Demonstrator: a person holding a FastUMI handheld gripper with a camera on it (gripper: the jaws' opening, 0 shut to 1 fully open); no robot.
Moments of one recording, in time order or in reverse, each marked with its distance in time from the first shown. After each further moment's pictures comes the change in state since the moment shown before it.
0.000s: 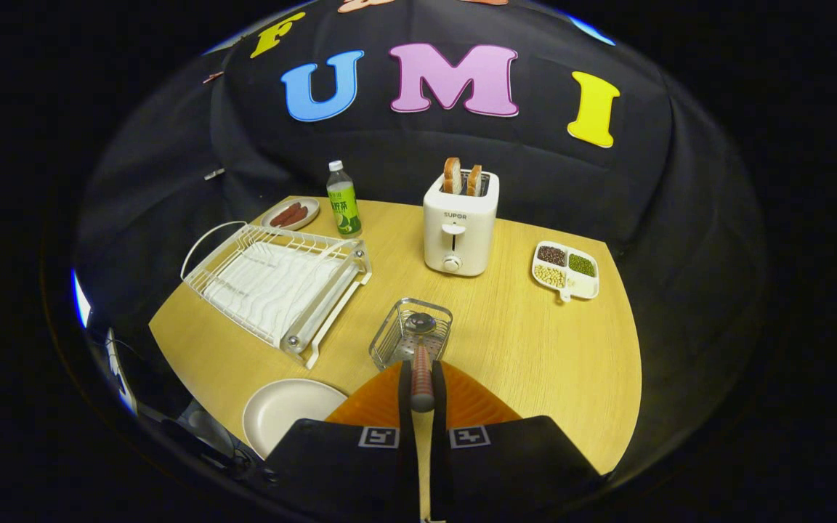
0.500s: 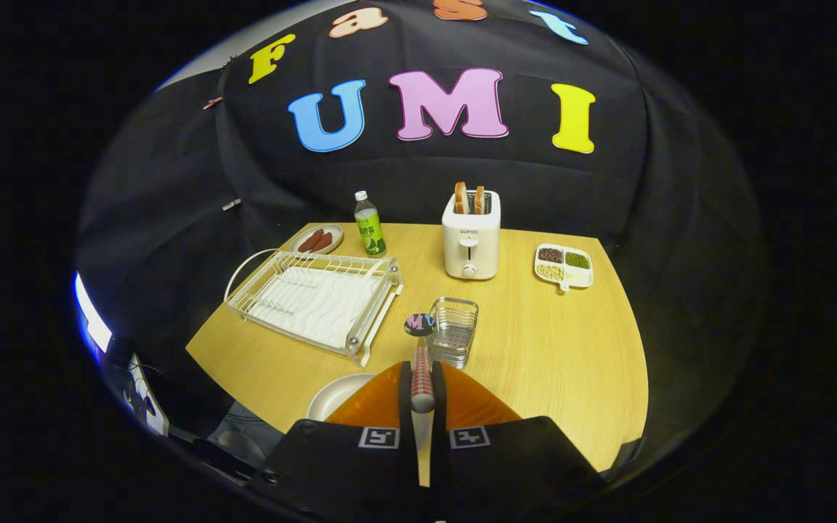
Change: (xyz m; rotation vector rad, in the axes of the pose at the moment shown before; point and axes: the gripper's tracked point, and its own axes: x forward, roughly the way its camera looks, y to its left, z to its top) arm -0.085 0.056 -0.019 0.091 -0.031 0.033
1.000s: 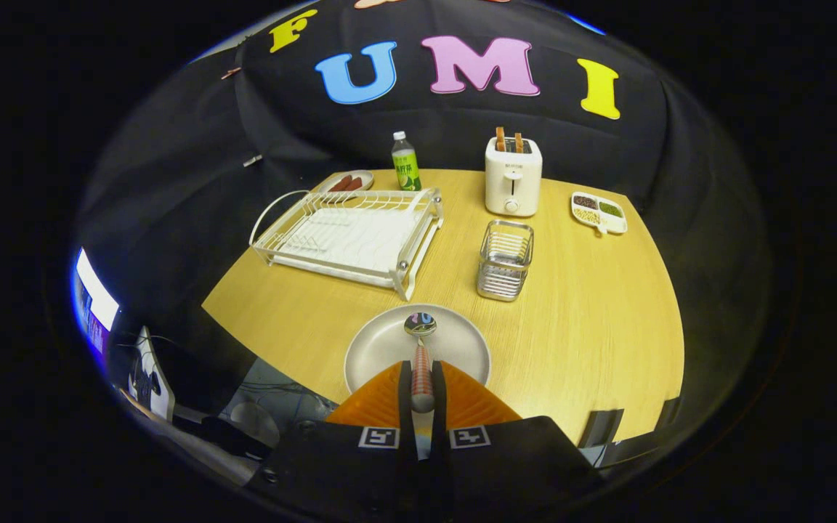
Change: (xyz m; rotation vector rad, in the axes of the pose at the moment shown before) arm 0.011 0.065 -0.102 -0.041 0.181 0.051
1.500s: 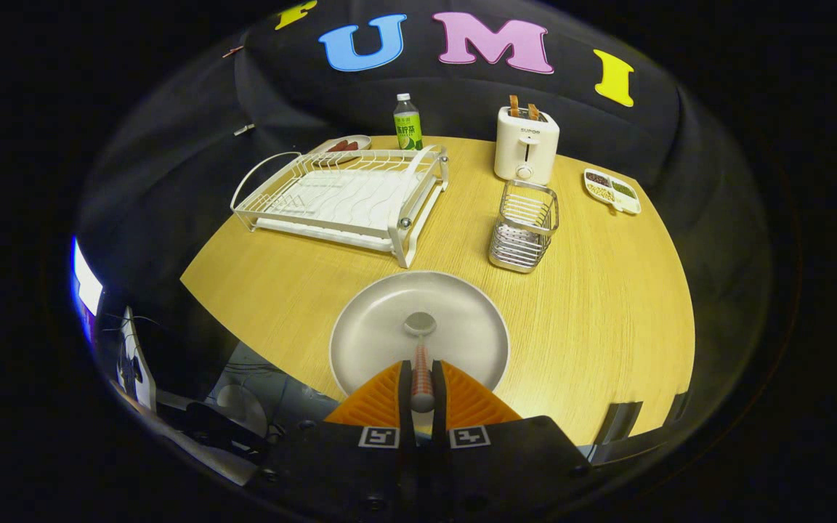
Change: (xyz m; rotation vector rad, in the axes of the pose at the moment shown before) arm 0.043 0.003 -0.026 -0.008 0.074 -0.033
